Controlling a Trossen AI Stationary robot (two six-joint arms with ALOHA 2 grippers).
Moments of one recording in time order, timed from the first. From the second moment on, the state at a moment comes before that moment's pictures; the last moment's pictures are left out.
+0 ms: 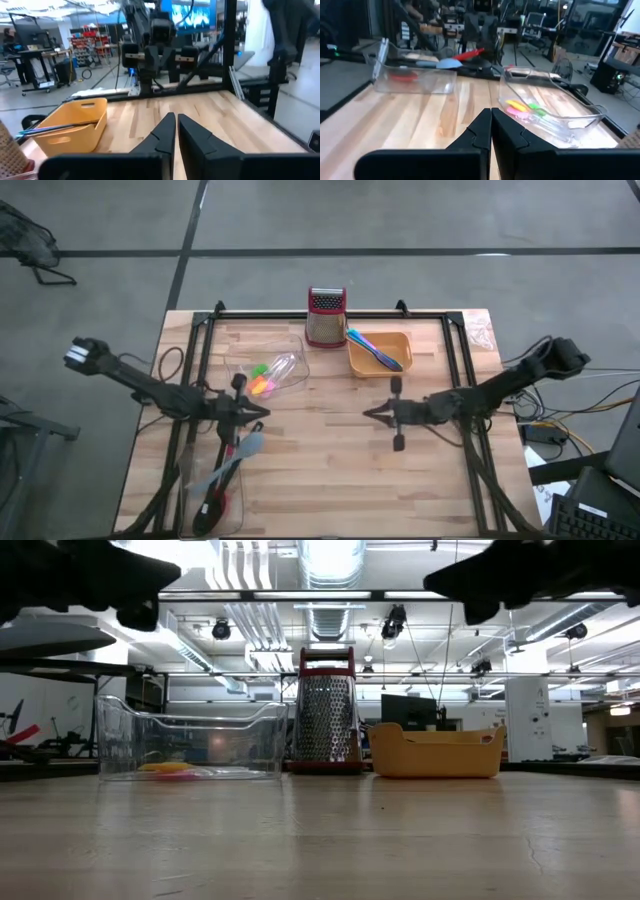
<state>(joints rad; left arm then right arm) -0.37 0.76 0.17 0.67 -0.32 0.08 0.34 1.21 0.40 0.69 0.36 -0.07</state>
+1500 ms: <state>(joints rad) -0.35 0.00 0.12 -0.01 -0.33 0.07 0.34 0.41 0.01 0.51 0.37 -0.08</state>
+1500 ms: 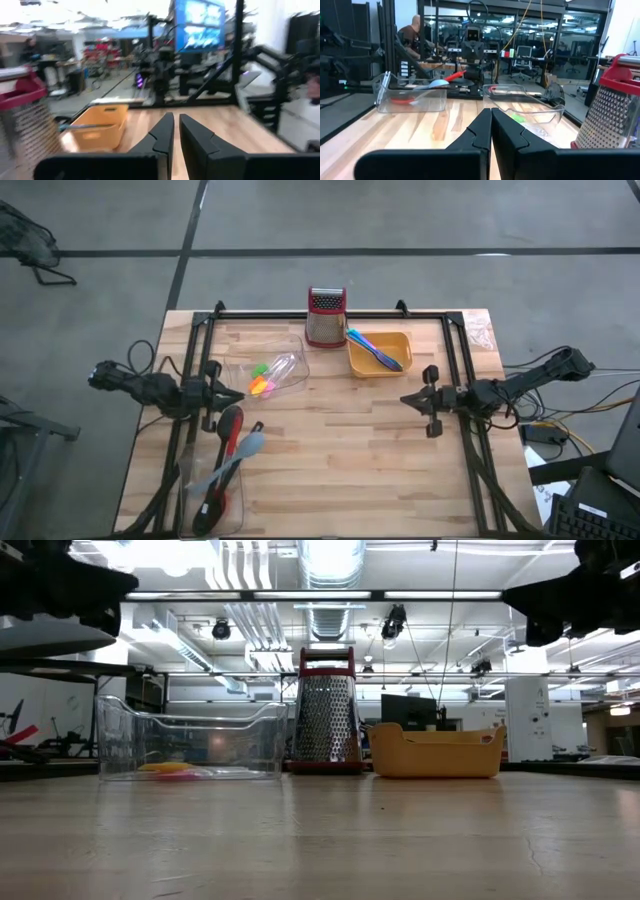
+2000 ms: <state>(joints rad) -0.35 0.00 0.08 -0.02 -0.36 0.10 0.34 0.22 0.01 0.17 0.54 -0.03</state>
